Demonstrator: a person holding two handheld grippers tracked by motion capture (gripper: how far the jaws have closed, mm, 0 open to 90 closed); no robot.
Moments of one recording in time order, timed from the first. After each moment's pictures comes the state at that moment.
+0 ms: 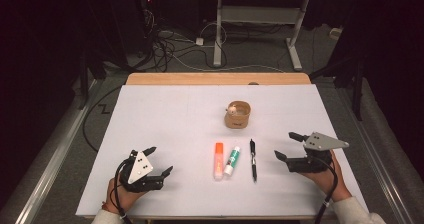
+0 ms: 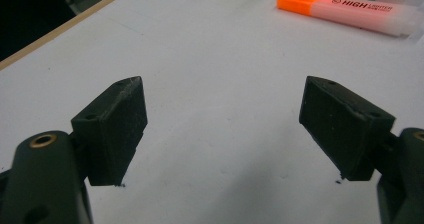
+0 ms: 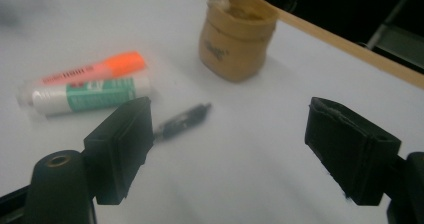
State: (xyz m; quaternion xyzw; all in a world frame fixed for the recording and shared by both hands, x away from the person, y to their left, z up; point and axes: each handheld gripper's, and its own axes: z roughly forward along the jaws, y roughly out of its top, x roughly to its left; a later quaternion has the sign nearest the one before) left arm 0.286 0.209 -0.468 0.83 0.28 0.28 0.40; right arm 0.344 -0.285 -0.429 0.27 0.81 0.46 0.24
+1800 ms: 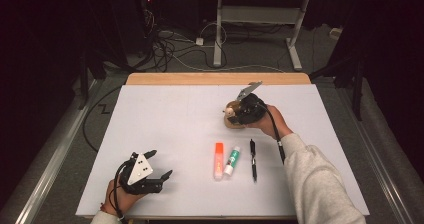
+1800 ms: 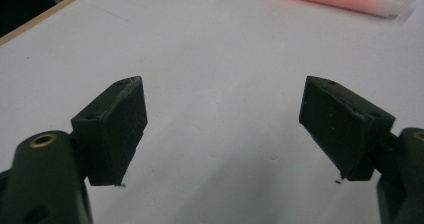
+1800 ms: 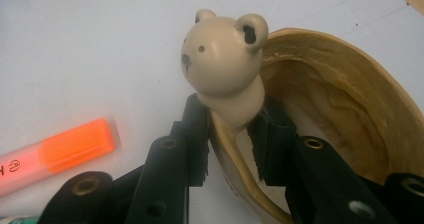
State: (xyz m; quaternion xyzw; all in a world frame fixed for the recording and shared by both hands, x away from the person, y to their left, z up) left arm 0.285 0.213 -0.475 0.84 0.27 0.26 0.40; right arm 0.504 -0.145 -0.421 0.21 0.92 0.32 0.08
